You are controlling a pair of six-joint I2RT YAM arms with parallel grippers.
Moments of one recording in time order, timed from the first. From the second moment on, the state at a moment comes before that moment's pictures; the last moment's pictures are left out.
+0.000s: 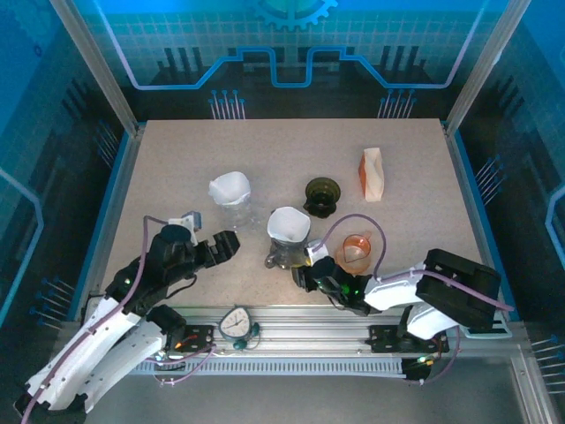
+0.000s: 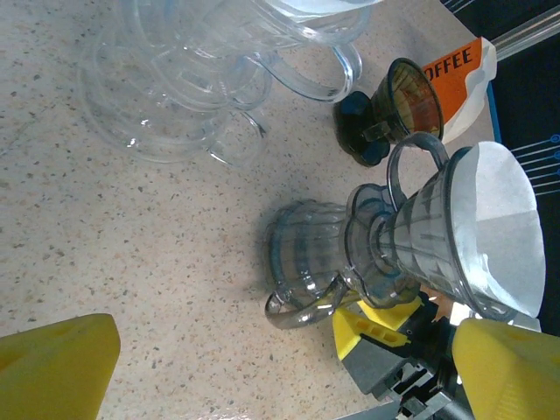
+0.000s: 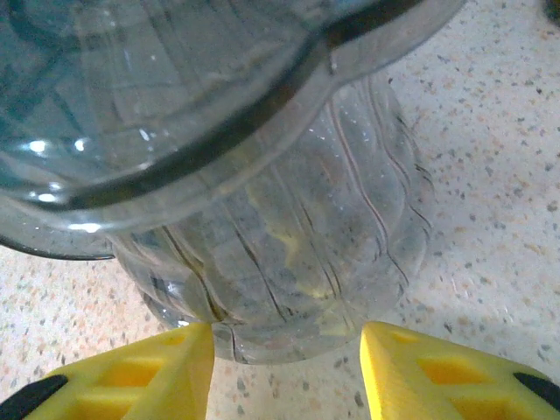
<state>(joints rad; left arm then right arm) -0.52 0.55 0.62 -0.69 0.03 -0.87 1.08 1.48 0.33 0.52 0.36 0.53</state>
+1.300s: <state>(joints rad) -0.61 1.20 0.49 -0.17 0.24 -0.92 1.04 1.58 0.40 0.58 0.36 0.55</state>
